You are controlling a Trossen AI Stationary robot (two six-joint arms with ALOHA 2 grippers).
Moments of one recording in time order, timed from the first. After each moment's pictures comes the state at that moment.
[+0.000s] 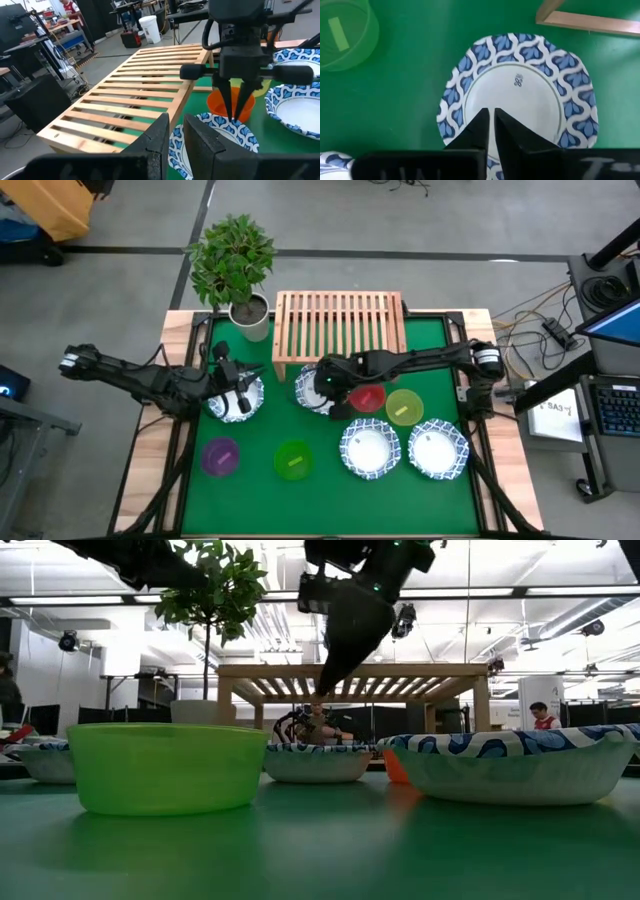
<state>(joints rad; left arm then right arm) -0.25 0.73 0.60 -0.13 -0.72 0.07 -0.04 1.88 1.52 -0.65 -0.01 -0.14</state>
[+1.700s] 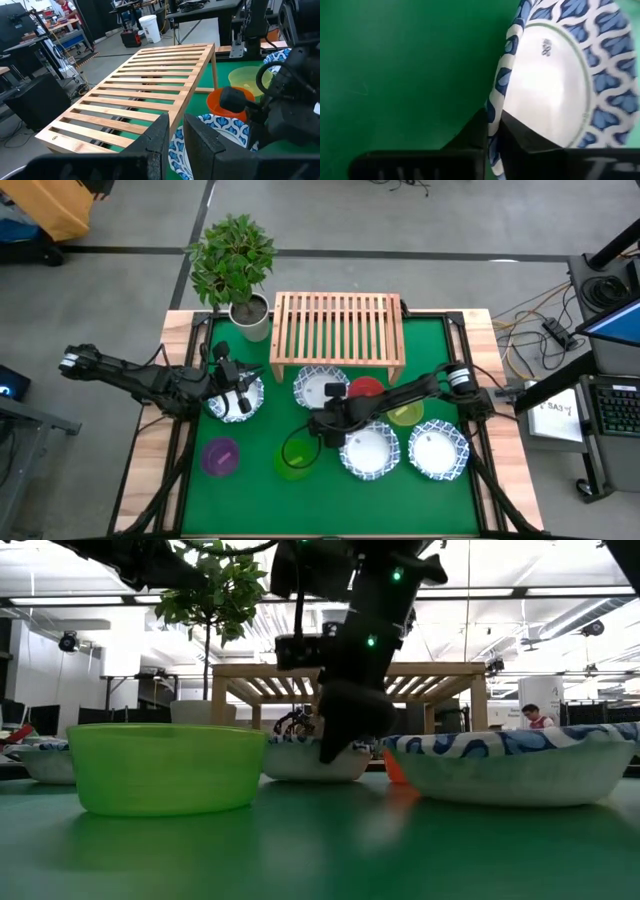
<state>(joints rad) -0.25 0.73 0.60 -0.13 -0.72 0.06 0.17 2.10 1.55 -0.68 0.42 0.04</state>
